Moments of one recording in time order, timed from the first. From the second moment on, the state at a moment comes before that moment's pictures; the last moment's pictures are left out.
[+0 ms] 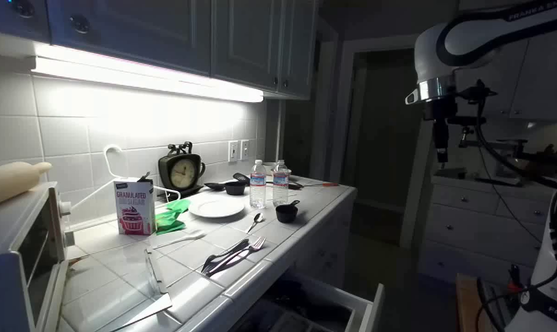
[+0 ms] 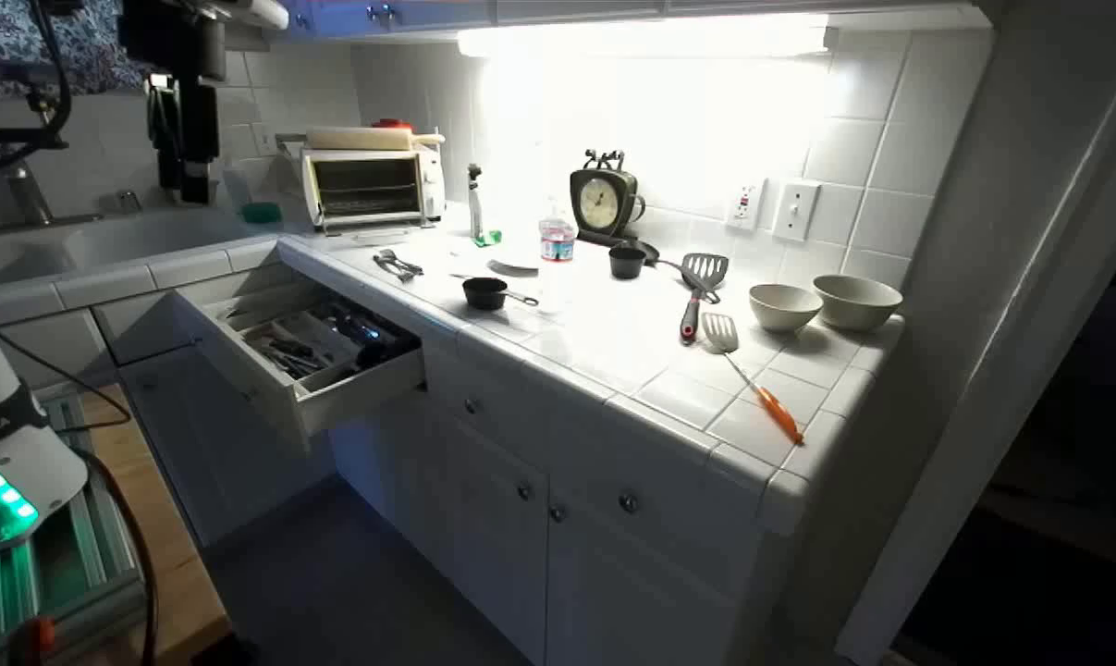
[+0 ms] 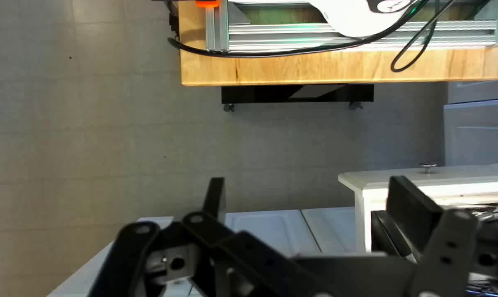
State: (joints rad) arm -0.17 -0.73 -0.20 -2.47 -0.25 1.54 -0.26
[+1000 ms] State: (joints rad) arm -0.21 -0.54 -0.35 -2.45 -0.24 1.94 -0.16
